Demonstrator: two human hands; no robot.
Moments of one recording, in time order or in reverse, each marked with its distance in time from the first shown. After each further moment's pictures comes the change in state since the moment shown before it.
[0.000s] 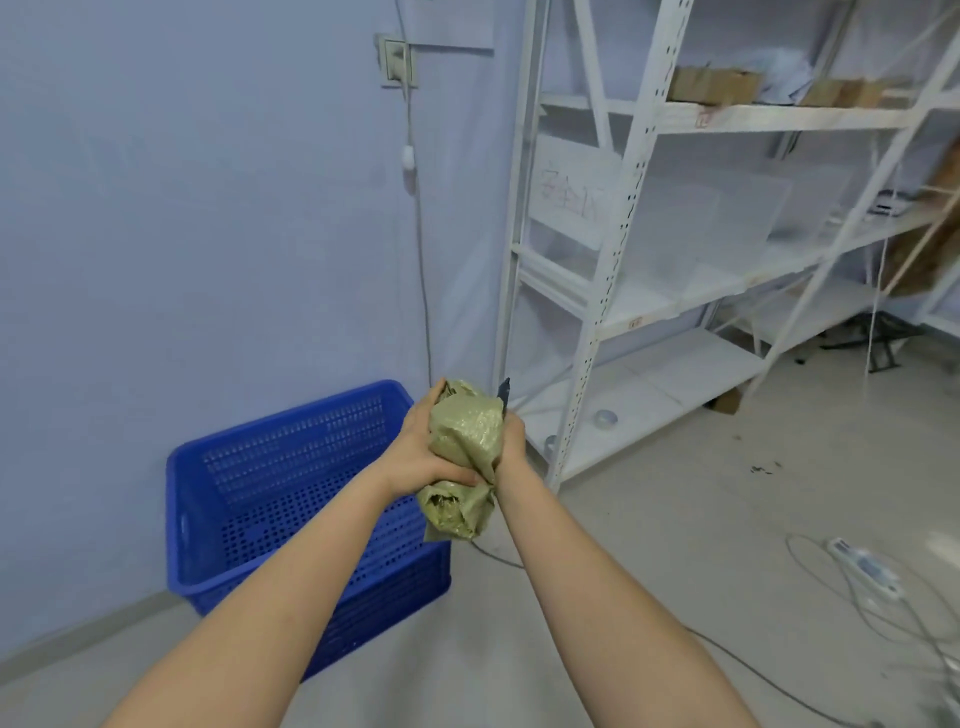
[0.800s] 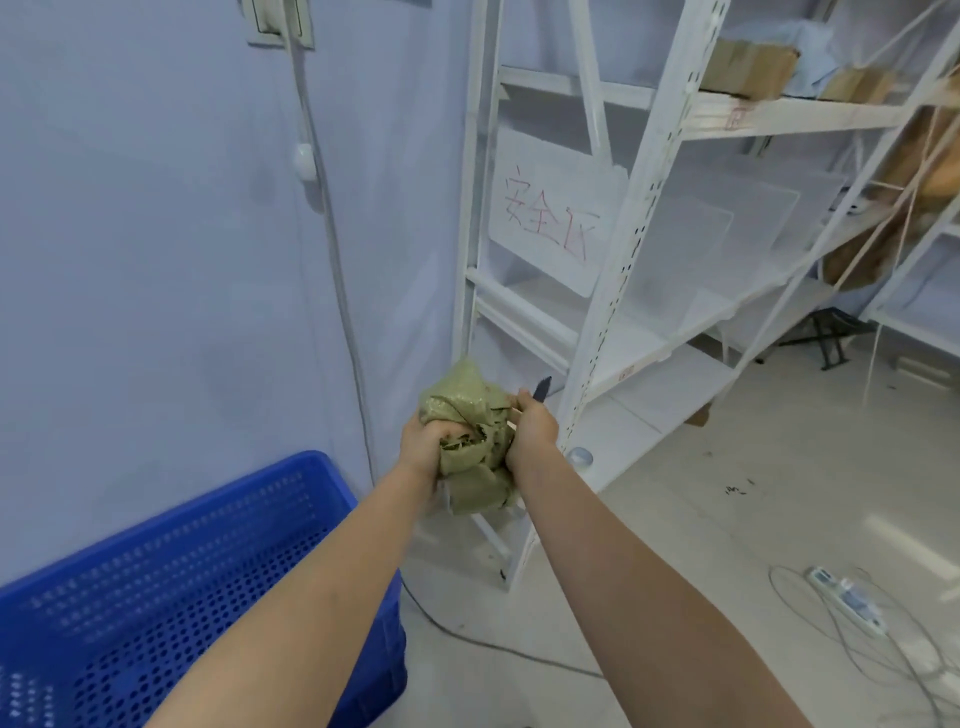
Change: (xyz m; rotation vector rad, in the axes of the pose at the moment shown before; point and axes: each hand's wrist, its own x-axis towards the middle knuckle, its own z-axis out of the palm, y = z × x) left_hand 0.328 0.021 0.007 -0.742 0.200 -0.238; right_hand 0.272 -0.167 0.038 -0.108 0.277 -0.120
